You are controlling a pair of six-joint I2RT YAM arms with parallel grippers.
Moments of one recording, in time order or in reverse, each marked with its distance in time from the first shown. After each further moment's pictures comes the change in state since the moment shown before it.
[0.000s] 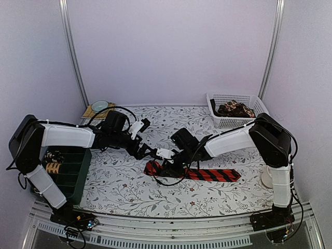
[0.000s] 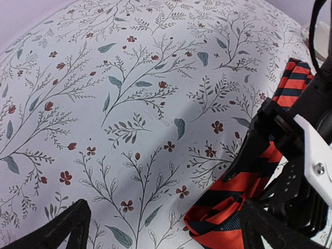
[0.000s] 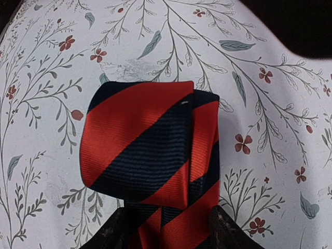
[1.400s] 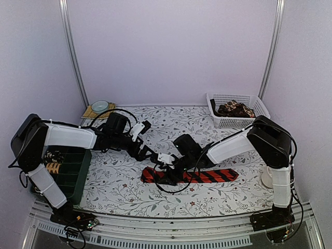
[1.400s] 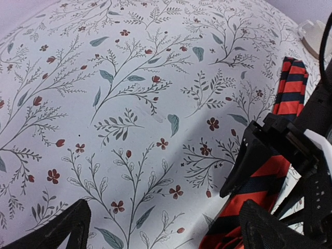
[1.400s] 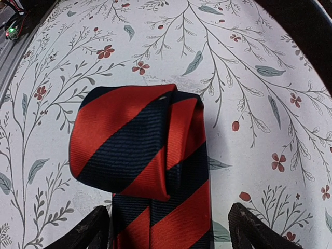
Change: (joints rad) left arm 0.000 0.030 -0.012 0.032 0.029 -0.019; right arm 0.021 -0.005 -0.123 0.218 -0.100 0.001
